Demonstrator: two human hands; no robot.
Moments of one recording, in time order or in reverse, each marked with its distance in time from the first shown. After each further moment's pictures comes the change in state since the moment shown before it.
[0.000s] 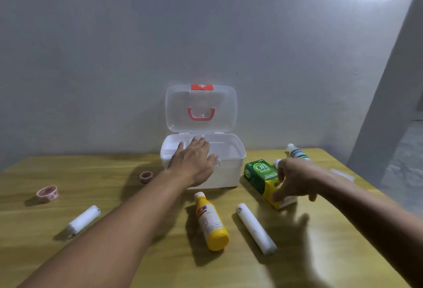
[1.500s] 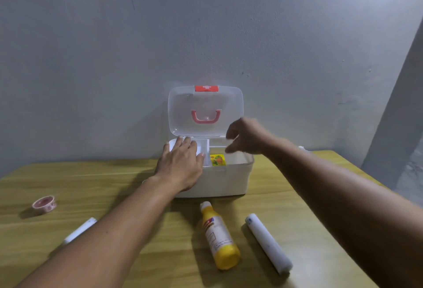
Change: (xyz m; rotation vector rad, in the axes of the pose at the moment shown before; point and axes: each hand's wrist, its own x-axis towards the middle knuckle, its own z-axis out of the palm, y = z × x) left_hand 0.011 -0.038 0.002 0.118 0.119 -0.079; right_hand 0.091 -0.089 -0.030 0.246 0.366 -0.501
